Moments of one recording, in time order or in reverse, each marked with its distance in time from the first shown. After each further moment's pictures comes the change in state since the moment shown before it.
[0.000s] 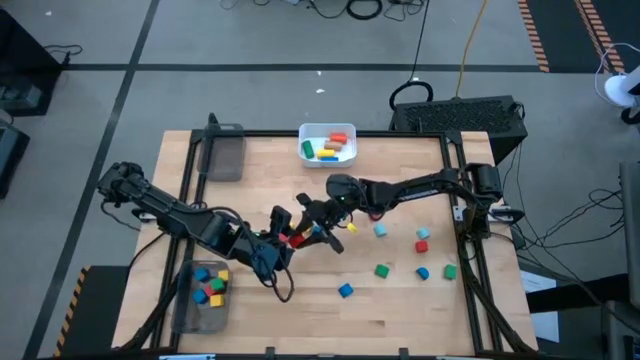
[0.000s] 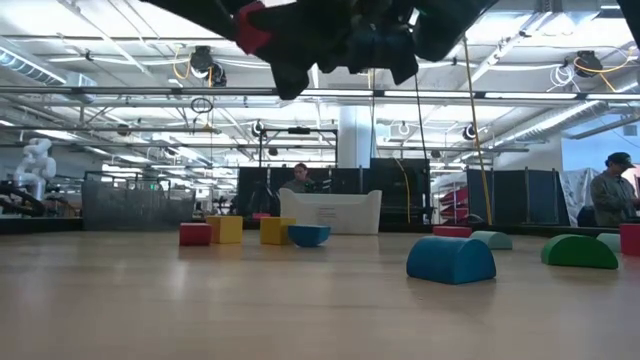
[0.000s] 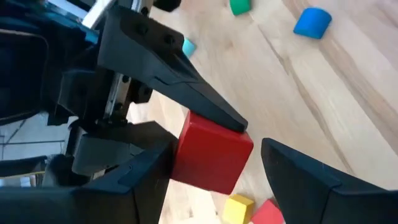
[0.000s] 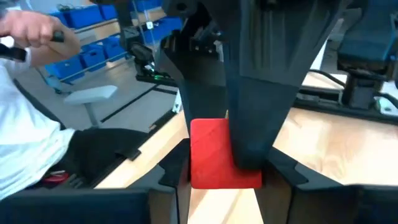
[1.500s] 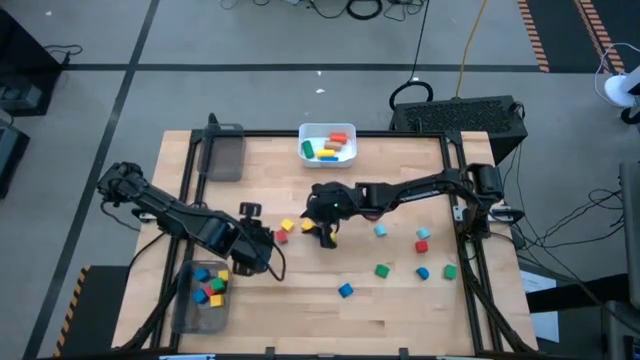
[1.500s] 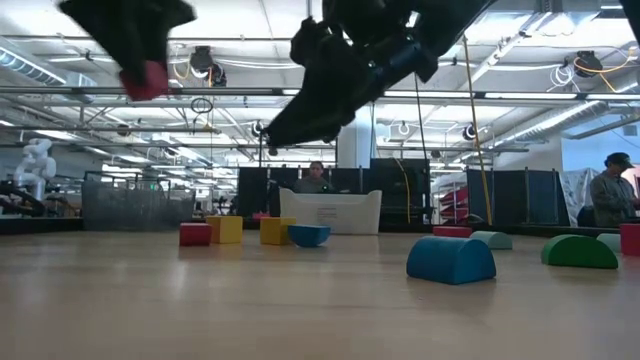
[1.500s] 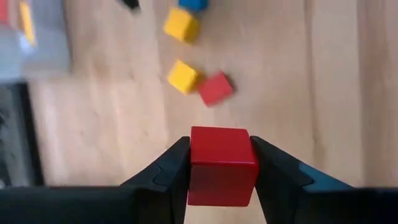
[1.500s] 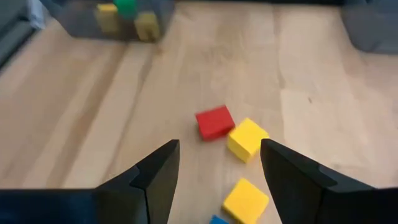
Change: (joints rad) left arm -0.014 -0.001 0.038 -0.549 0.141 -0.617; right arm 0.019 -0.009 0.003 -0.388 0.499 -0.055
